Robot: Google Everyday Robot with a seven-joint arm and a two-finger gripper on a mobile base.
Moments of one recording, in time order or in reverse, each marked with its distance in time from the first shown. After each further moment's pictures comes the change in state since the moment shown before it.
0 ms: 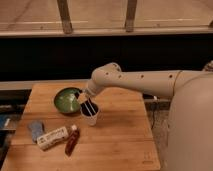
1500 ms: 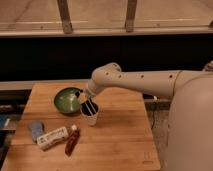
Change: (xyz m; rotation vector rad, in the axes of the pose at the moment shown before) arm 0.001 0.000 0.000 0.000 0.001 0.001
